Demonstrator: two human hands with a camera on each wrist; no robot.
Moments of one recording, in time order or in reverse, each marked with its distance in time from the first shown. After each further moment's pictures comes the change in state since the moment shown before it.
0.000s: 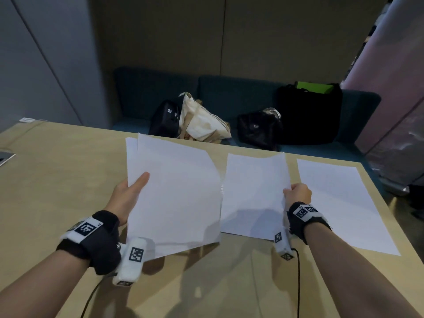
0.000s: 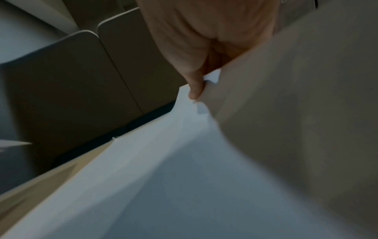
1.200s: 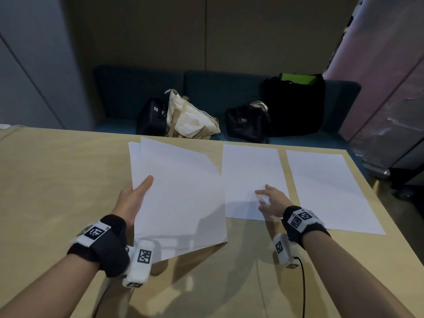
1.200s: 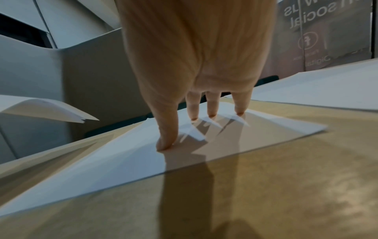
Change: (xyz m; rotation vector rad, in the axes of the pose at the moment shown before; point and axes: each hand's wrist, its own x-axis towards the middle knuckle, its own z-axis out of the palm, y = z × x) left_hand 0.003 -0.010 0.018 -0.037 -0.086 -0.071; right_hand -0.018 0.028 0.013 -0.523 -0.525 -0.382
